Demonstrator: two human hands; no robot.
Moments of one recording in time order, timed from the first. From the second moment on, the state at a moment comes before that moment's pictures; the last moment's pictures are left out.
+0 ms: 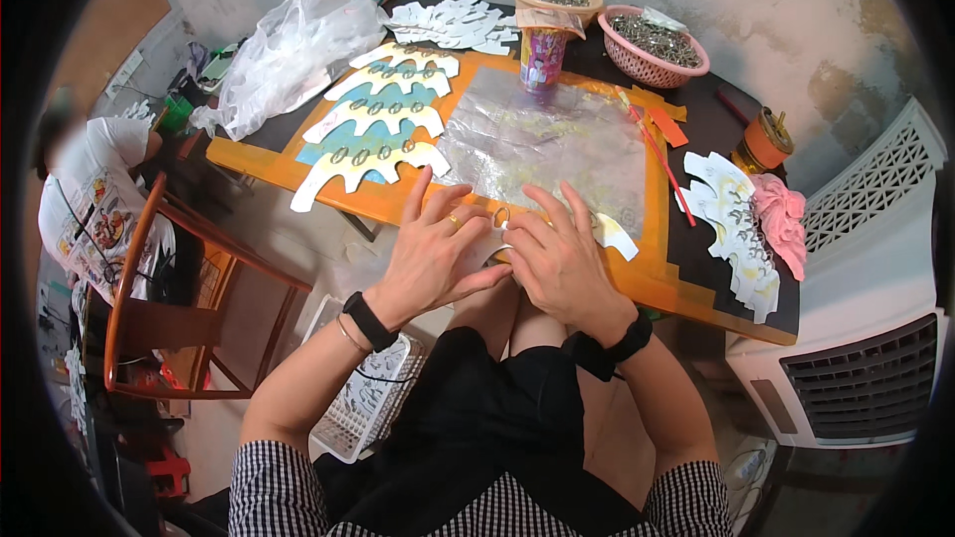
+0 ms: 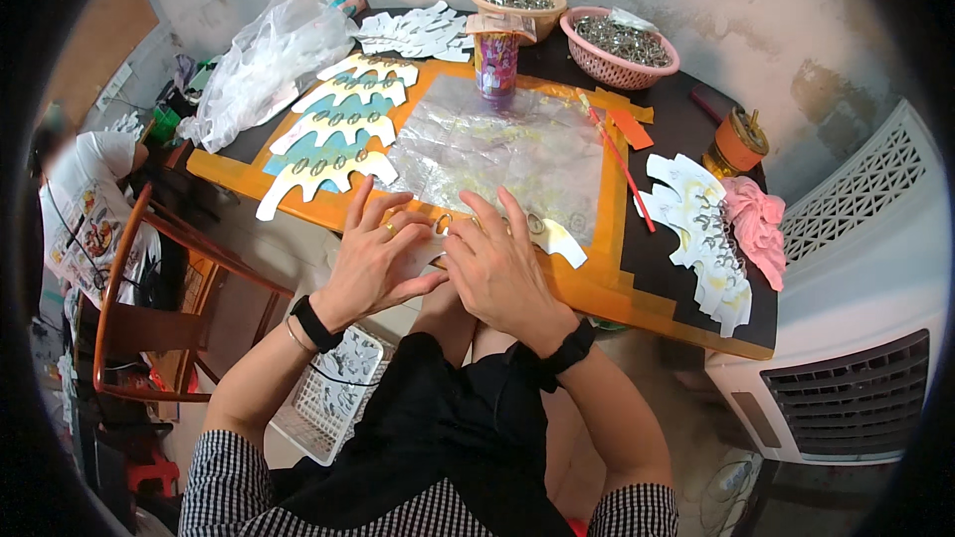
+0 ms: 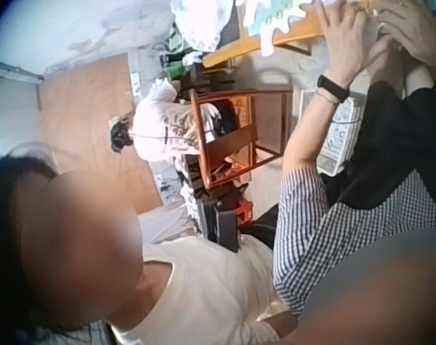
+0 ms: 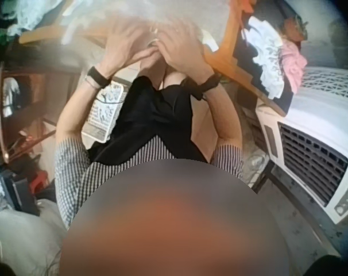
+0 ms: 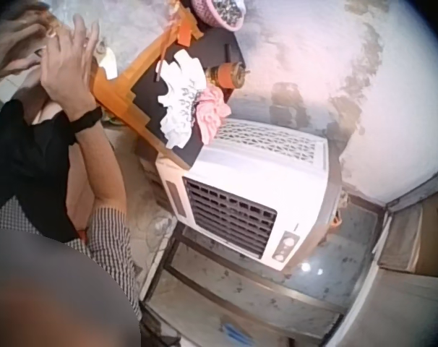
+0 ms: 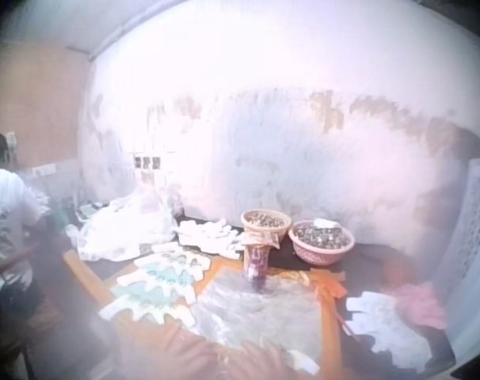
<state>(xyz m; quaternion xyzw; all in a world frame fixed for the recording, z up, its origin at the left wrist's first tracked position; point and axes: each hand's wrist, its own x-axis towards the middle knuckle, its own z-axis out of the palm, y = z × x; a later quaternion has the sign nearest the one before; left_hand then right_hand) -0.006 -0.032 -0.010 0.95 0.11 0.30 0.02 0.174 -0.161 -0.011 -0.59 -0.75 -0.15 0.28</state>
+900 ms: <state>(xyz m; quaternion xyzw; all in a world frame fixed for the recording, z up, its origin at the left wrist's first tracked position) -0.005 -0.065 -0.022 0.94 0.16 0.29 0.05 0.180 -0.166 -0.014 -0.63 -0.65 -0.10 0.42</state>
